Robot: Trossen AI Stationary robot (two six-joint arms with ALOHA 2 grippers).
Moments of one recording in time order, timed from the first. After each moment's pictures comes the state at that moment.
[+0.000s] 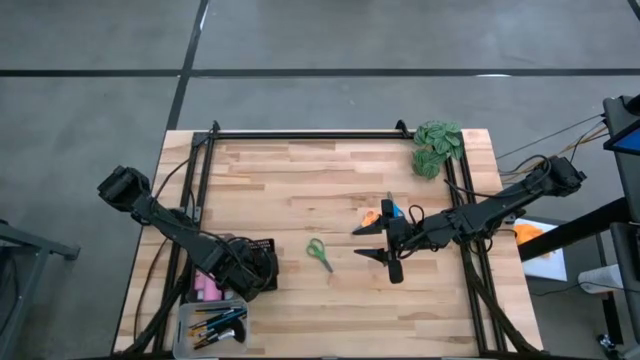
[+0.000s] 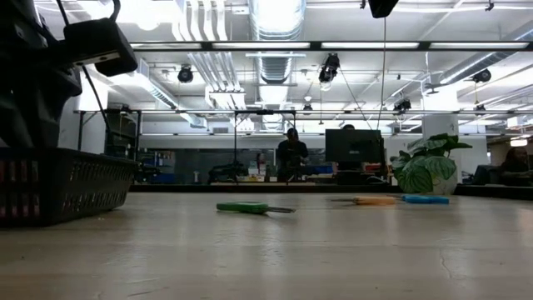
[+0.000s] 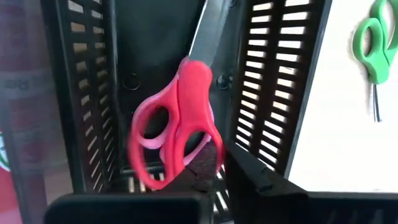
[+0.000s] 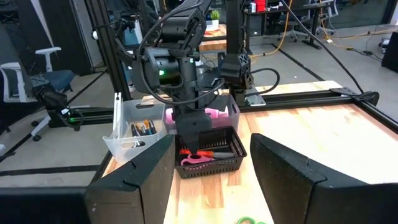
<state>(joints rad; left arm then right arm) -0.62 1.50 0.84 -0.64 -0.21 -2.36 0.41 1.21 0.77 0.29 0.37 0.20</state>
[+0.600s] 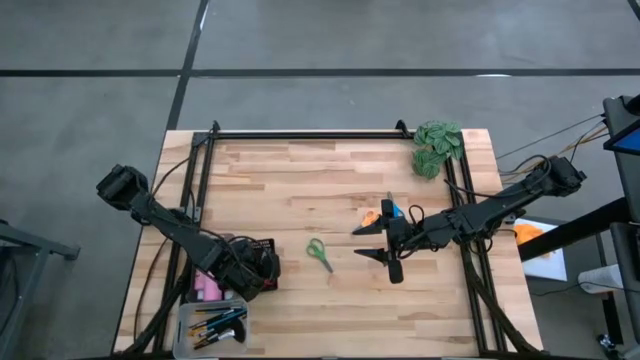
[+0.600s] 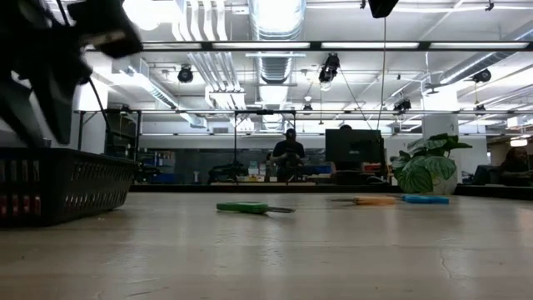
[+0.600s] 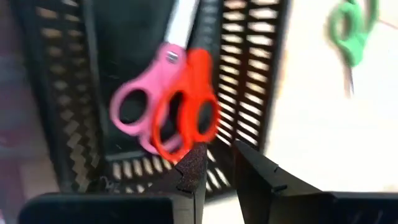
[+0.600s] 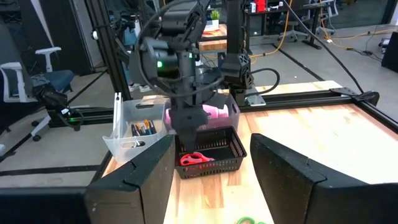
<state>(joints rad) -0.61 1.49 0.87 -0.63 -0.21 -2.32 0.41 1.21 0.77 0.29 0.37 0.20</state>
